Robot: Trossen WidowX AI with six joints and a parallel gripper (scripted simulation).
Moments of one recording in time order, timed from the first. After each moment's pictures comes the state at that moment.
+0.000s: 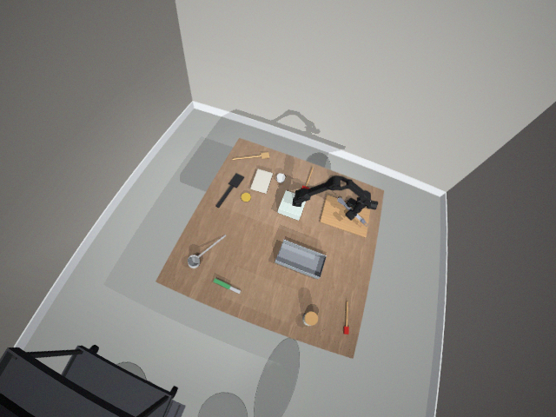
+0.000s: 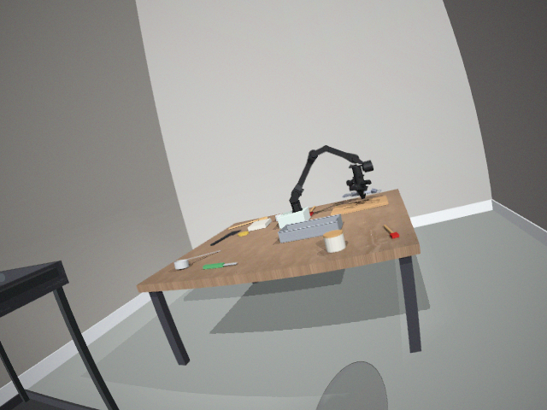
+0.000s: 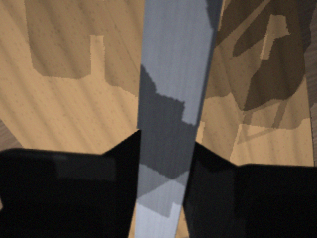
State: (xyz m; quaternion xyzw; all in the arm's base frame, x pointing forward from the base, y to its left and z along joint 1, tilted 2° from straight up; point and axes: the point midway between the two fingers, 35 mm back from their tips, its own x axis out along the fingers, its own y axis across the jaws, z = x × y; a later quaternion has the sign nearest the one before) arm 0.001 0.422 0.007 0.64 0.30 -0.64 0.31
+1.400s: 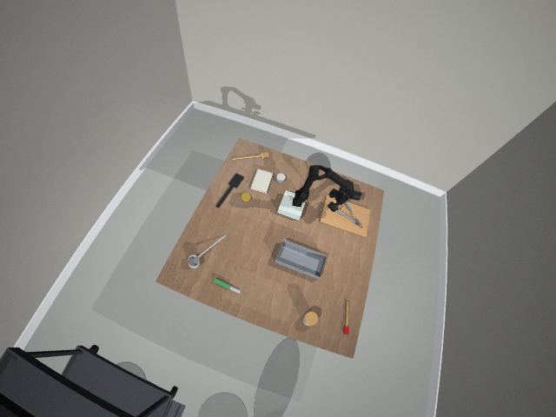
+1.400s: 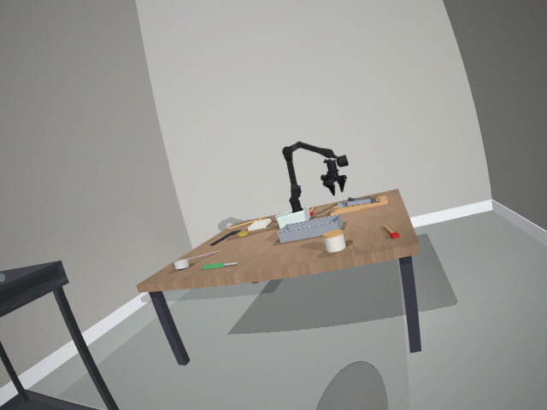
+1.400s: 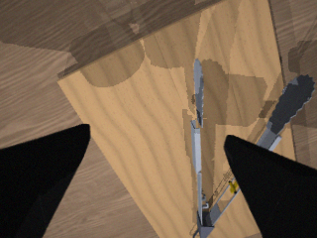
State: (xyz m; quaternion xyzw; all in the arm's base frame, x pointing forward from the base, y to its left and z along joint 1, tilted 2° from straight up) arm 0.001 0.274 0.072 0.63 0.30 -0.64 0.31
